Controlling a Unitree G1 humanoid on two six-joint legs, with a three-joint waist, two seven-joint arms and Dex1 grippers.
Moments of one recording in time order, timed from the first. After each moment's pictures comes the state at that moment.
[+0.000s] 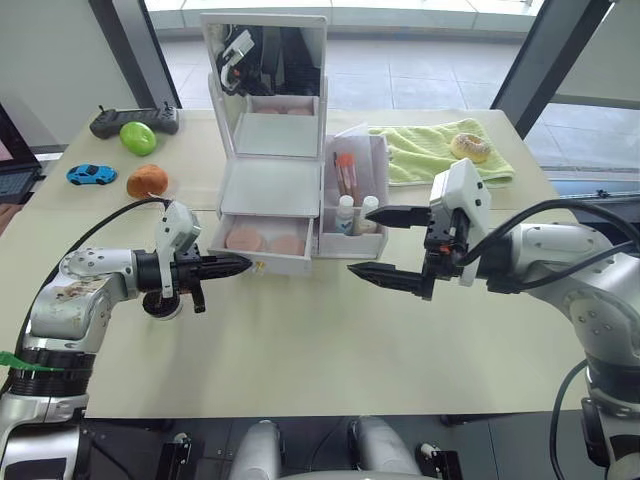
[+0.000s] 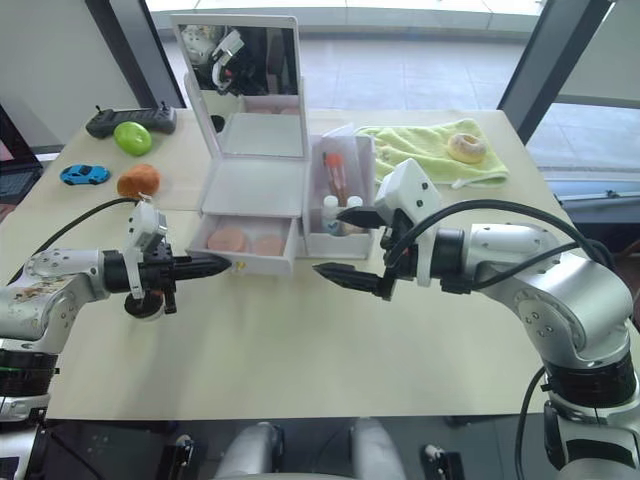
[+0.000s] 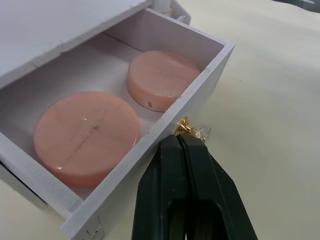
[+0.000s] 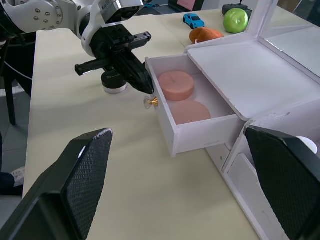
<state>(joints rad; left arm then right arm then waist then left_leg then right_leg) -0.42 0.78 0.05 0.02 -0.46 0.50 -1.14 -0.56 -0.79 -0.01 -0.58 0.83 0.93 0.71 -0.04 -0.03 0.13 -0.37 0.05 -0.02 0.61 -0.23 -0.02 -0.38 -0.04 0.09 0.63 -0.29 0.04</state>
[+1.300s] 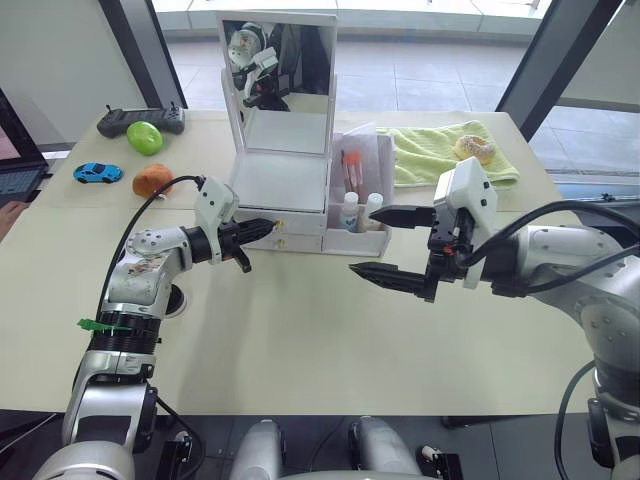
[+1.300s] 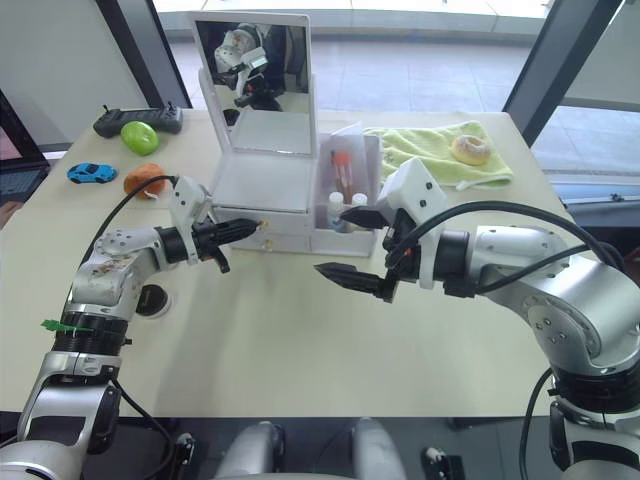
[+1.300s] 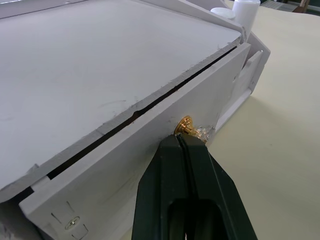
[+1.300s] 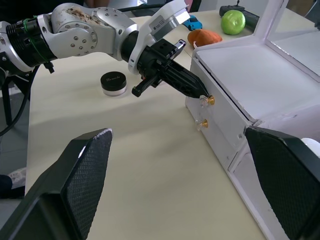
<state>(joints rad) -0.62 0.55 0.00 0.28 -0.29 0.37 -0.95 -0.56 -0.81 -0.05 -0.62 0.90 0.96 0.64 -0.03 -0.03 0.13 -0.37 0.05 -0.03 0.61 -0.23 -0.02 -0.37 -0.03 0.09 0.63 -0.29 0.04</state>
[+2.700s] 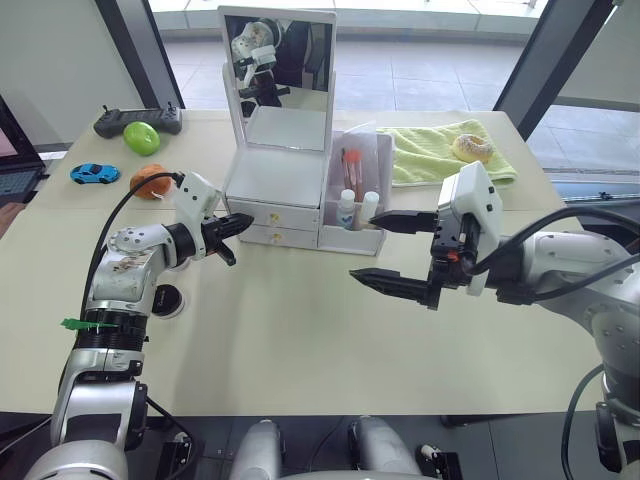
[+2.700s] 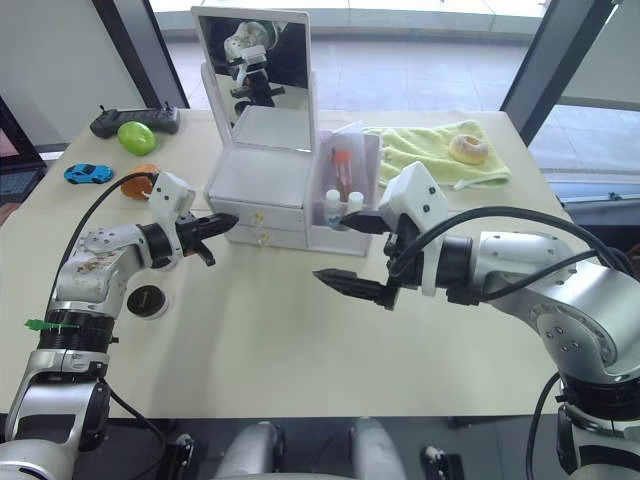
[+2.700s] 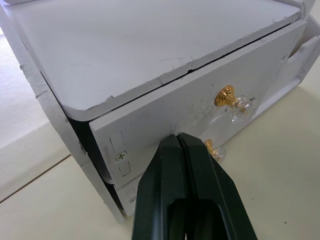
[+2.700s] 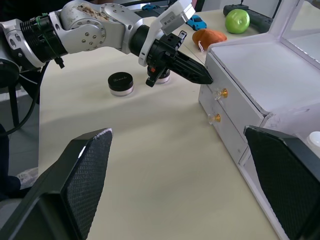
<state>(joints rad) -0.62 0.60 0.04 0.31 -0.27 0.38 -0.88 -0.53 -0.84 -0.06 -0.66 0.98 0.97 0.60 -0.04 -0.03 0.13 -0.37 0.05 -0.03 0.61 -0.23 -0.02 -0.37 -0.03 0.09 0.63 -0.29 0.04</state>
